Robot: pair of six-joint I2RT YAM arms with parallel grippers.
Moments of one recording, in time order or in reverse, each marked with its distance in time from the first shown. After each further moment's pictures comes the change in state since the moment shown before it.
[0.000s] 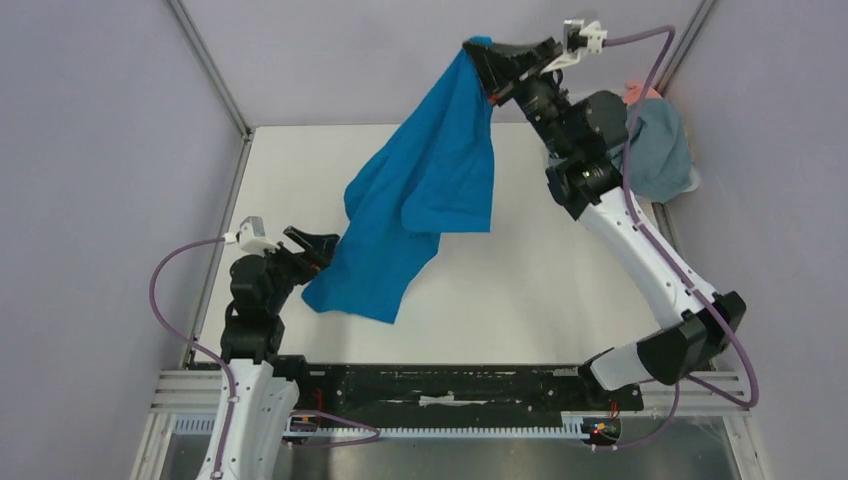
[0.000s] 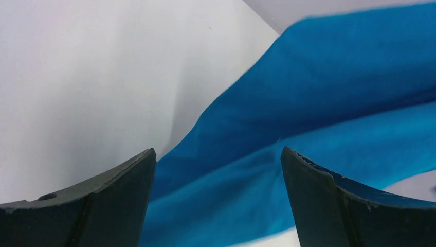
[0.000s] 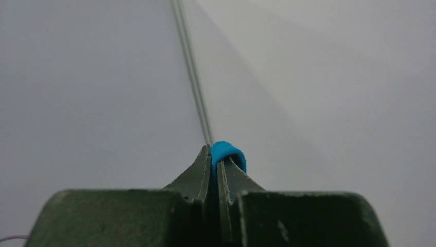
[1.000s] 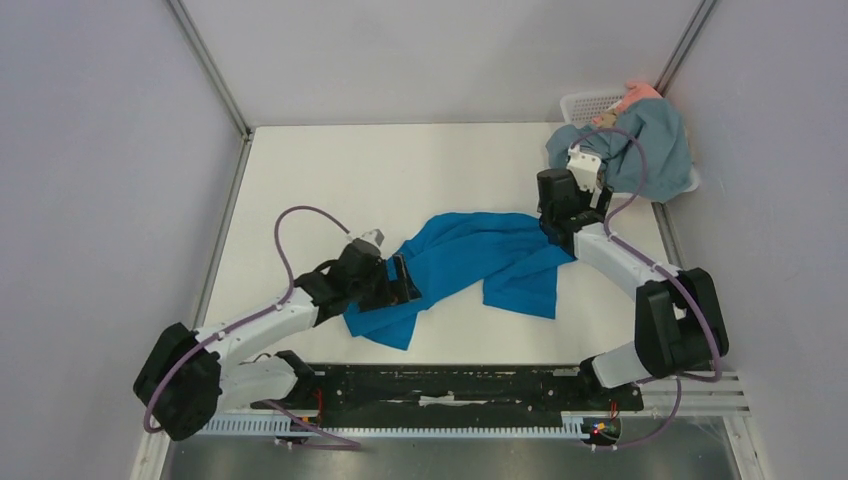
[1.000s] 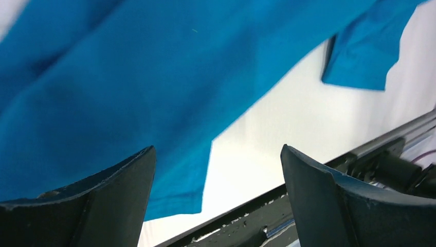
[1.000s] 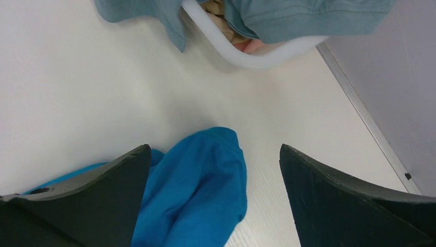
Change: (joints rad) left arm -0.647 0.634 0.101 -0.051 -0.110 -0.100; right arm -0.191 -0.026 -0.772 -0.597 1.080 -0.067
